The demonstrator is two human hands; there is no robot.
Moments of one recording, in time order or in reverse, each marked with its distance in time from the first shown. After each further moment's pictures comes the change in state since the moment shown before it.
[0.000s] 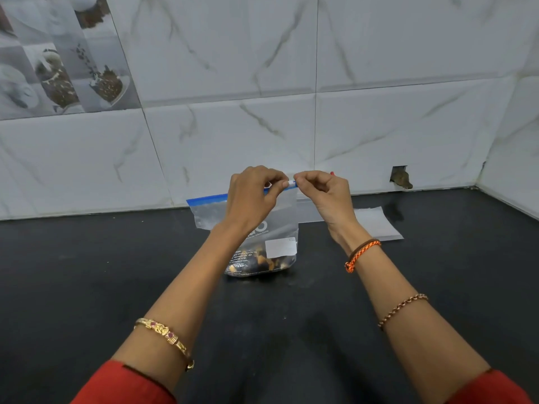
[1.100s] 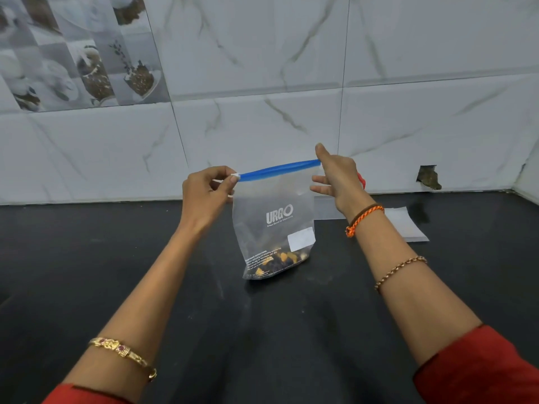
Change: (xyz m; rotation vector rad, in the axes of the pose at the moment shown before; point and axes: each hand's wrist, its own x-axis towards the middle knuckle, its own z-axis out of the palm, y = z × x) left_hand -0.031 -0.039 -0.072 -0.267 0.177 -0.444; right_hand 0.031 -0.024 0.027 -0.021 0.094 0.409
